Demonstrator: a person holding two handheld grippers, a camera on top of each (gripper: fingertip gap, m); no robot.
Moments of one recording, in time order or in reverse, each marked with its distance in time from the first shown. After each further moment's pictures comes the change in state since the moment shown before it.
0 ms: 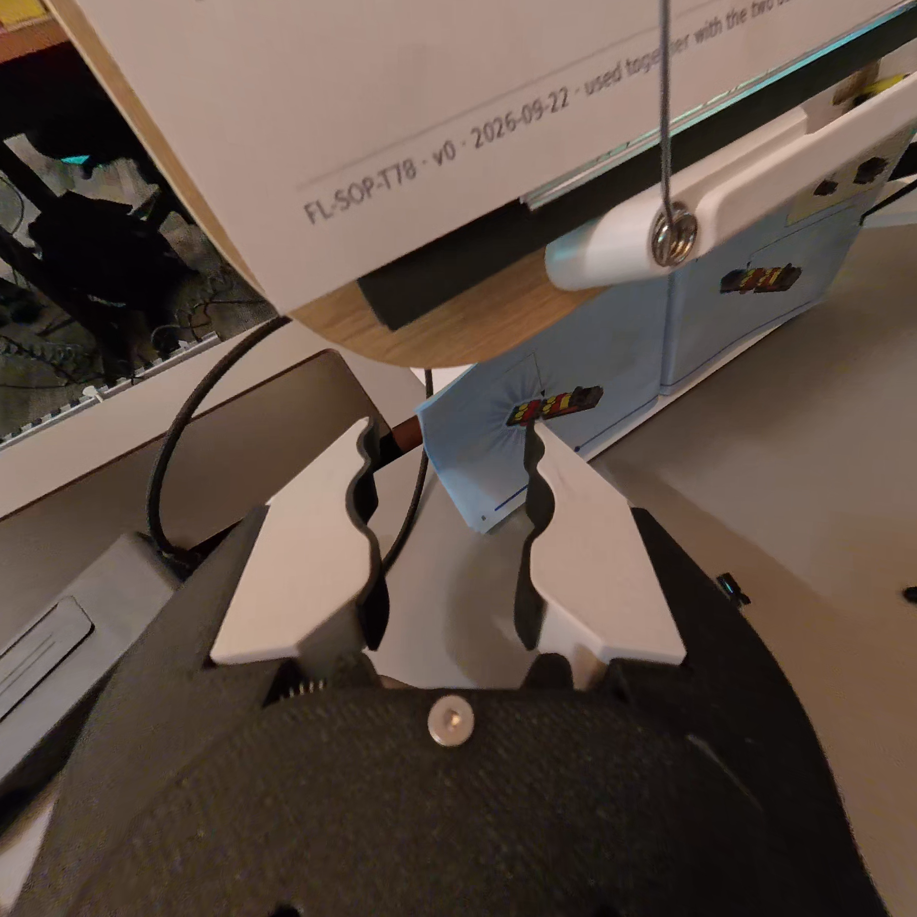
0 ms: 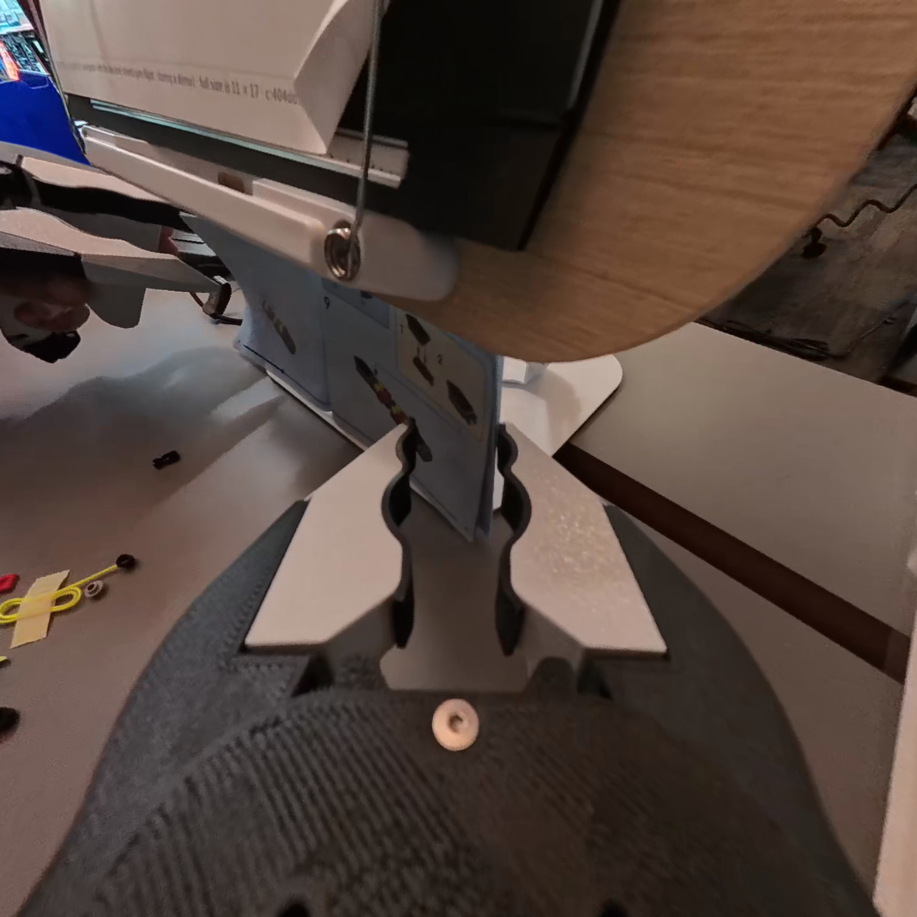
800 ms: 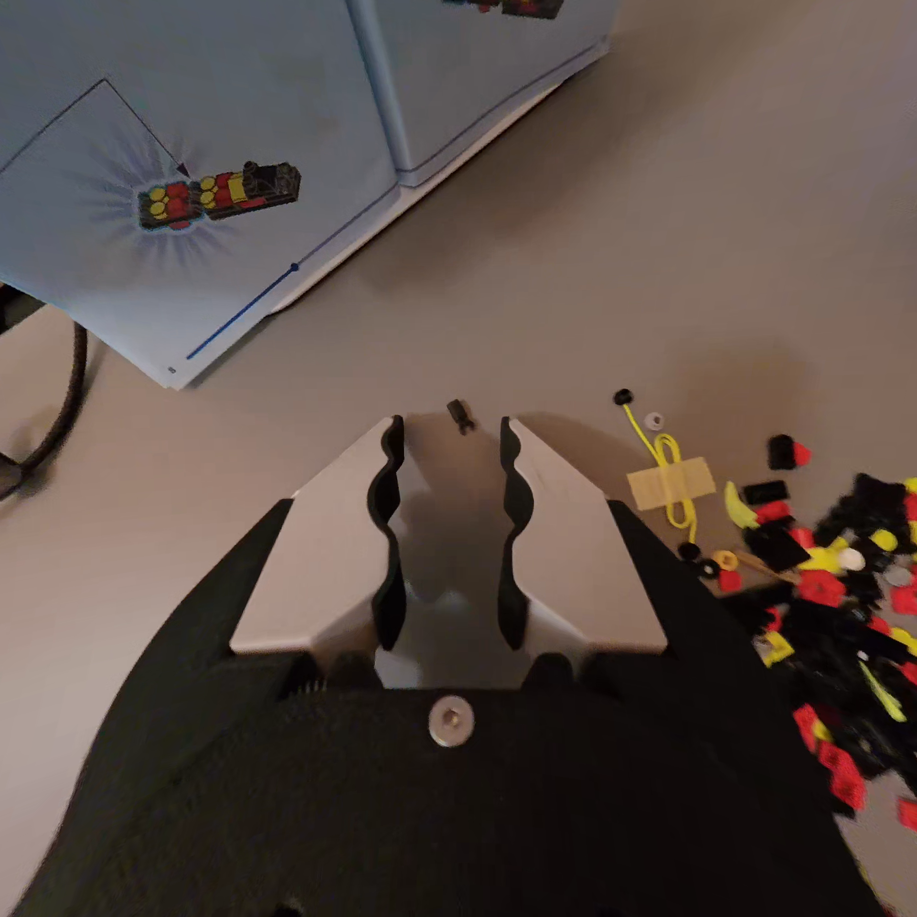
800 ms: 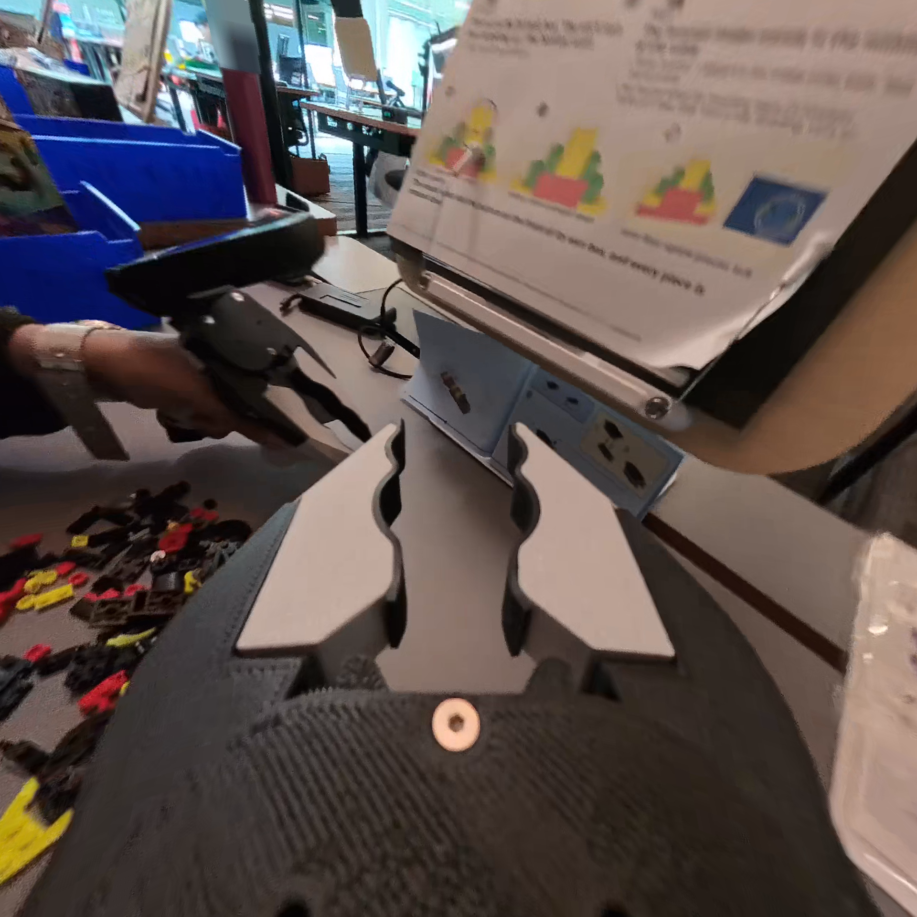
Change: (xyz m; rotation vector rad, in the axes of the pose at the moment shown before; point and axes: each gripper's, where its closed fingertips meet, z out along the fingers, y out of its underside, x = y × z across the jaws) left arm 0.118 0.068 -0.031 -0.347 0.253 -0.024; right arm -0.129 -0.051 -0.089 0.148 -0.021 -0.218
